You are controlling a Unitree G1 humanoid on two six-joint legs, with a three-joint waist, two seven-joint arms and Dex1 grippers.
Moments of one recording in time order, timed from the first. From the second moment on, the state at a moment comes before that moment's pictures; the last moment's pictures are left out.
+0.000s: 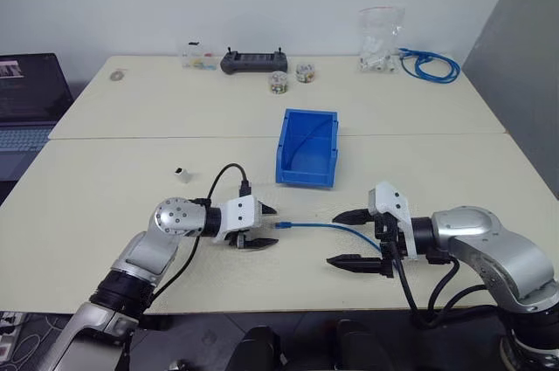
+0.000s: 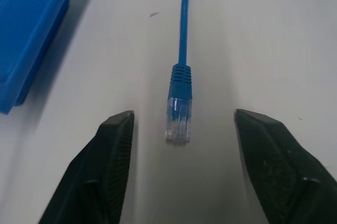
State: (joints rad) left arm -0.39 0.67 -0.31 0.15 -0.02 -0.05 -1.13; right arm -0.27 -0.67 0.13 -0.55 0.47 0.88 1.01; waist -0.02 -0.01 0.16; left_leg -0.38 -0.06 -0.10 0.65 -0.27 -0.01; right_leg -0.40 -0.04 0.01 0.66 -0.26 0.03
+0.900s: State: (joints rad) left arm -0.41 0.67 -0.32 -0.05 -0.20 0.51 -1.26; right arm -0.18 -0.65 0.00 -0.62 0.74 0.86 0.92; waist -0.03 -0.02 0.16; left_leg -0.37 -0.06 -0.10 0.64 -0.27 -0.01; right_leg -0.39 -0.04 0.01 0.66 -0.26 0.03
